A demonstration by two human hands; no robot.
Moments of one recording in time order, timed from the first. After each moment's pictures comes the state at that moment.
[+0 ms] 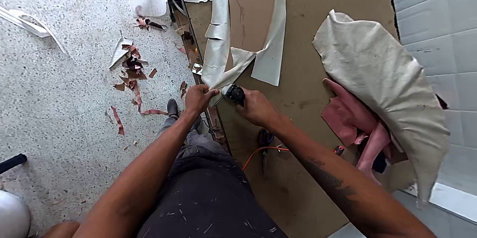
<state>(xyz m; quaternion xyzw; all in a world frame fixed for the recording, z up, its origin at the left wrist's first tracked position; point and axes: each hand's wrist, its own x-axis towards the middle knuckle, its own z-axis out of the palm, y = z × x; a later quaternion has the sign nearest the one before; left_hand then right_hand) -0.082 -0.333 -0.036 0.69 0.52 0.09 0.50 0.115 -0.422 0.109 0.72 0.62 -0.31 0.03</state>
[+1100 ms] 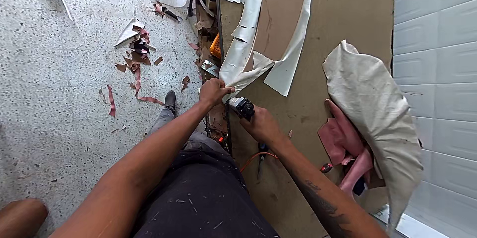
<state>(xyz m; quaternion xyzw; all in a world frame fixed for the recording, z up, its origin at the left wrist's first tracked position) -0.087 -0.331 -0.038 0.68 0.51 0.07 0.53 0.067 -0.466 0.113 0.72 0.62 -0.30 0.02</state>
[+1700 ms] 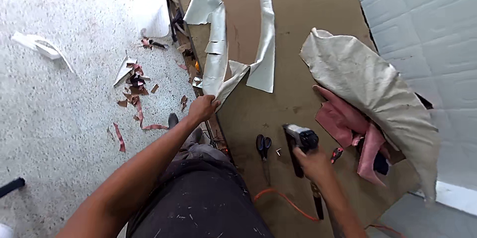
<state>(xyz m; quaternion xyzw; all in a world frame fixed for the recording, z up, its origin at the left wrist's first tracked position) -0.077 -0.327 0.004 0.78 0.42 -0.07 0.46 0.173 -0.647 0.163 0.94 0.26 -0.21 -0.05</state>
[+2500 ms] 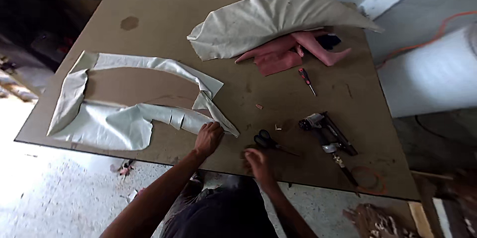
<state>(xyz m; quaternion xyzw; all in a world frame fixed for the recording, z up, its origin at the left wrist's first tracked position) 0.108 -0.297 -0.007 0.96 -0.20 0.02 0.21 0.018 -0.539 0.049 0.74 -0.18 -0.22 -0.61</state>
